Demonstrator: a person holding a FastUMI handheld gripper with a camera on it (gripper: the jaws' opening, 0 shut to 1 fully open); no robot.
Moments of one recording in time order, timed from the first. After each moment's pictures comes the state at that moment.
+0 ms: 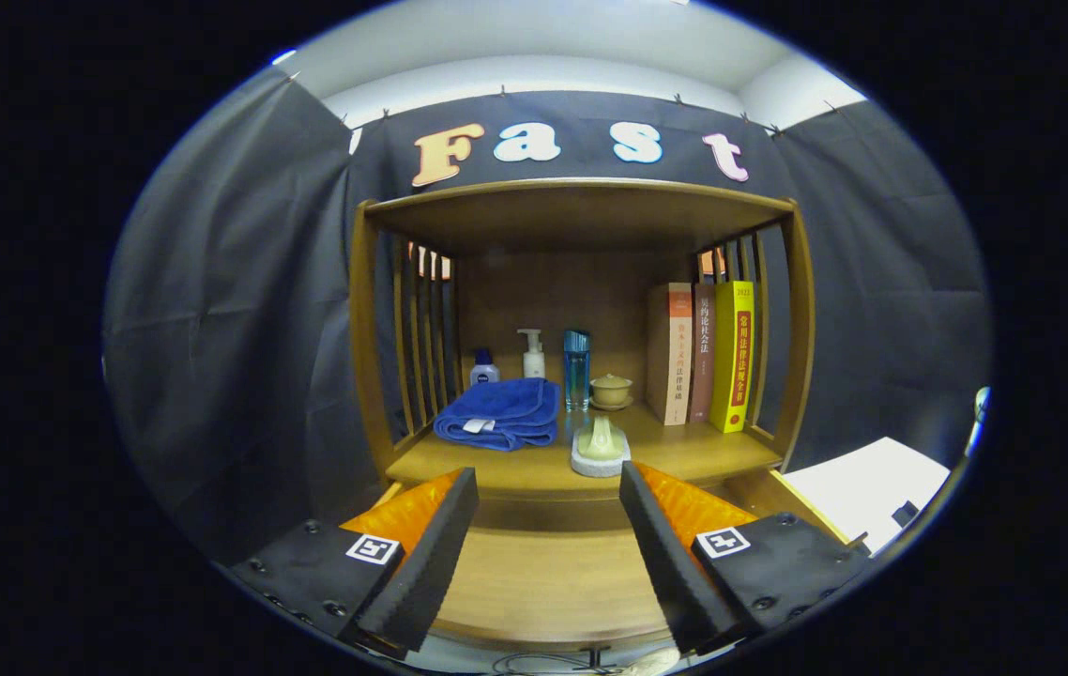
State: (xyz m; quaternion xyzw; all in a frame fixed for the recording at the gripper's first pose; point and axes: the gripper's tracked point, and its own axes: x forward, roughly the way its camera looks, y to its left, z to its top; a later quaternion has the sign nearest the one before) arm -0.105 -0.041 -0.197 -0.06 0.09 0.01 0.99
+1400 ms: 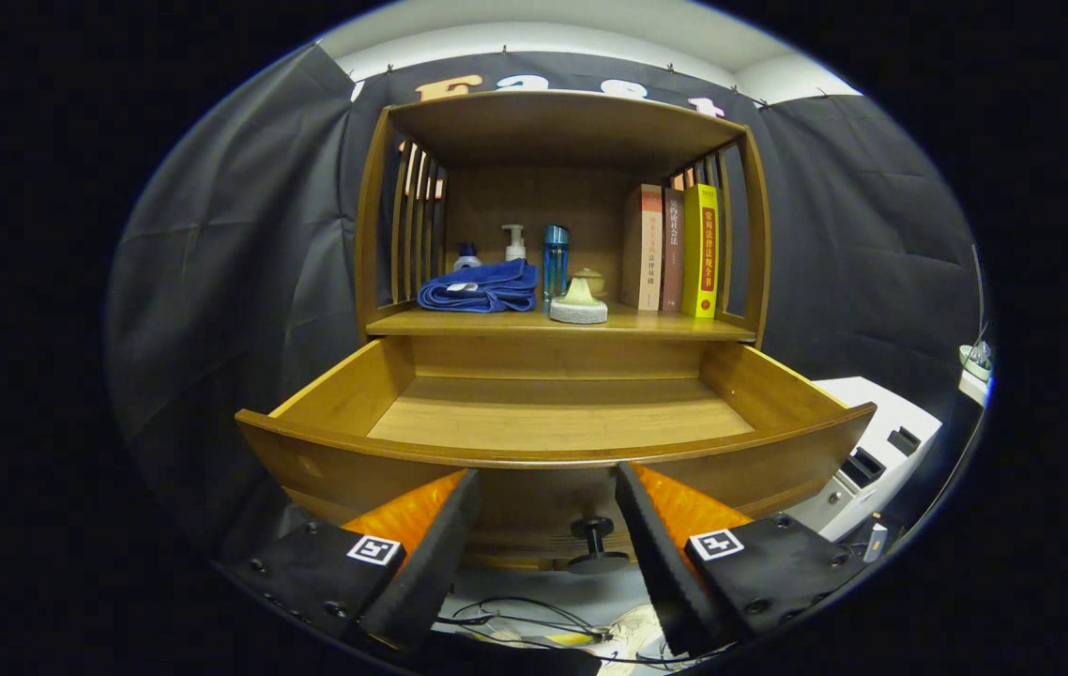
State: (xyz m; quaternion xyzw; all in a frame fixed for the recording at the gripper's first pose) arm -0.197 -0.062 -0.335 -0.07 0.17 -0.03 0.98
